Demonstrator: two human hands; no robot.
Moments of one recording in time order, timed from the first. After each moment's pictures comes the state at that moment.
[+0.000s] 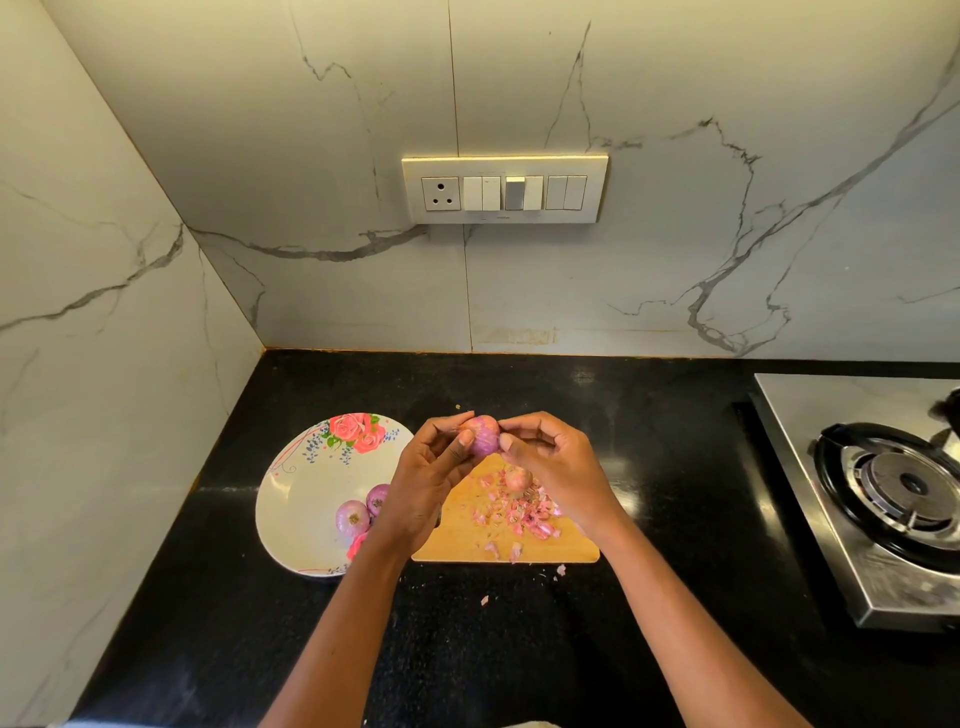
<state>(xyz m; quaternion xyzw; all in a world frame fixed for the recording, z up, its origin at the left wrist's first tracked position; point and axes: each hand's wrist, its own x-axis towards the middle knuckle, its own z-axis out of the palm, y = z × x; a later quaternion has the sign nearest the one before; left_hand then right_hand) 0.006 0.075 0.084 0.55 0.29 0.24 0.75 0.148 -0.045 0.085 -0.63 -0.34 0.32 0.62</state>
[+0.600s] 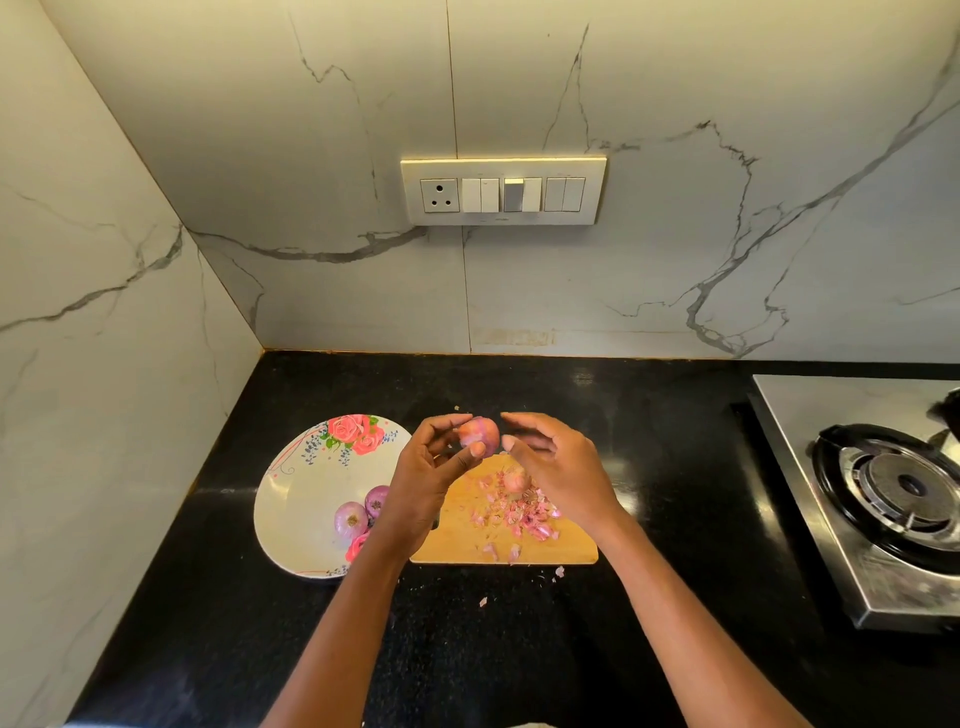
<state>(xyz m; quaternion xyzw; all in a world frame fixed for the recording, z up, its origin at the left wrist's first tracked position) 0.006 0.075 0.084 0.63 0.30 0.24 0.68 0.154 -0.046 0.084 -0.71 -0.39 0.25 0.53</state>
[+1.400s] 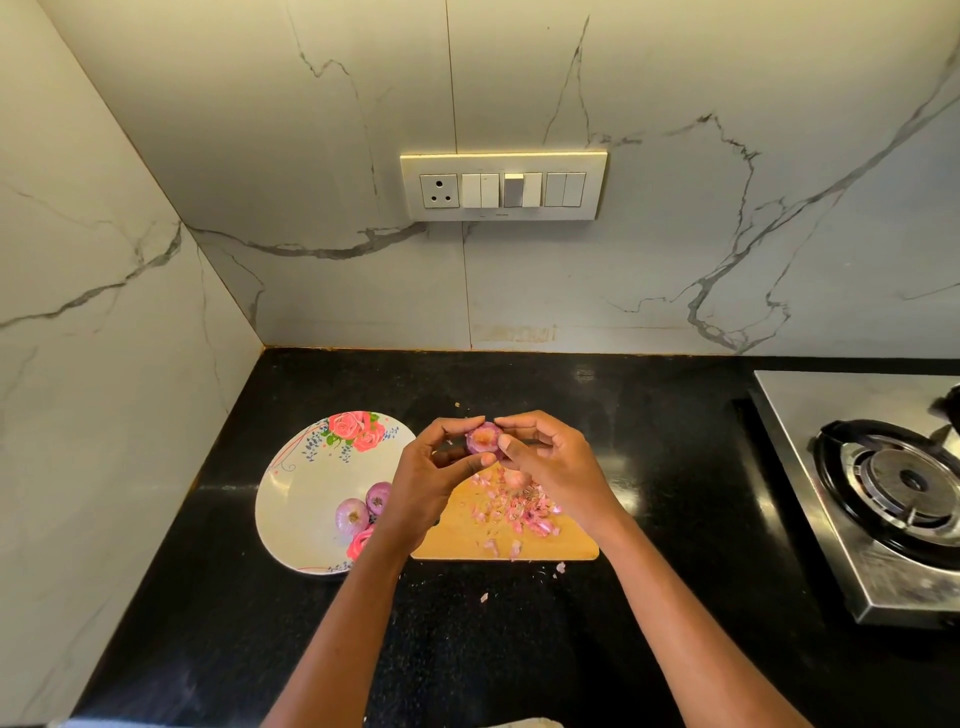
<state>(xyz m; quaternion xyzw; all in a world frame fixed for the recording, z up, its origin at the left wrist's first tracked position) 0.006 0.073 0.085 0.67 0.28 0.23 0.65 0.149 -0.045 0.084 -0.63 -0.36 0.33 0.61</state>
